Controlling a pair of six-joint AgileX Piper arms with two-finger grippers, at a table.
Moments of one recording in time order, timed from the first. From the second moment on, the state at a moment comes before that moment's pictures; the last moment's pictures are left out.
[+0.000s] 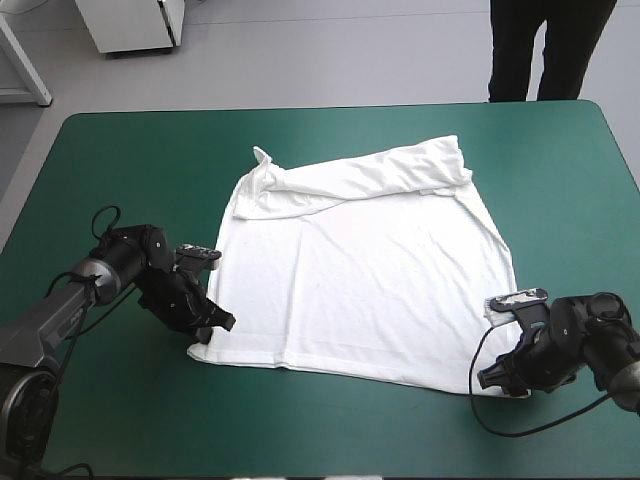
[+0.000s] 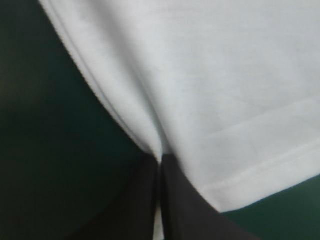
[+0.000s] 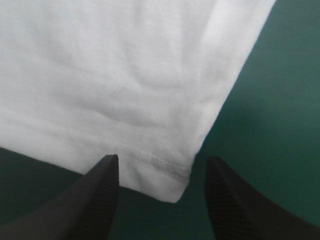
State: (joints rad) left arm -0.17 1.60 -0.98 -0.26 1.08 0.34; right arm 0.13 1.16 -0.65 0.04 1.00 -0.18
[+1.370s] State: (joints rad) left arm -0.17 1.21 -1.61 -0.33 1.25 0.32; right arm 0.13 1.16 -1.54 0.13 1.24 -0.21
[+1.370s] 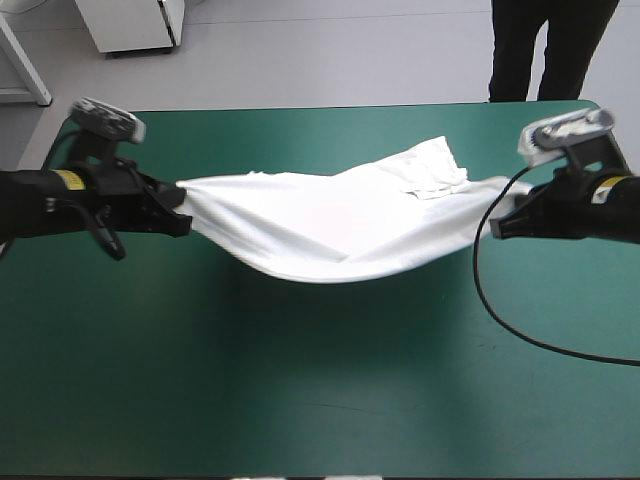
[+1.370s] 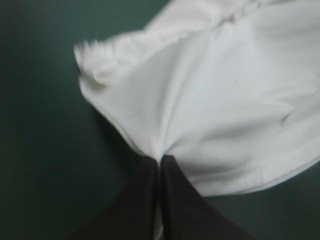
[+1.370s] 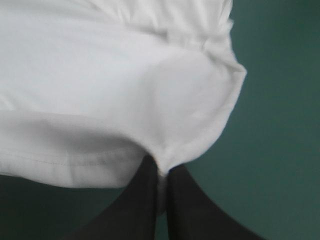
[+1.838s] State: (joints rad) left arm -0.17 1.22 -2.25 -0.28 1.21 0.34; right arm 0.13 1.18 -2.10 0.14 0.99 -0.21
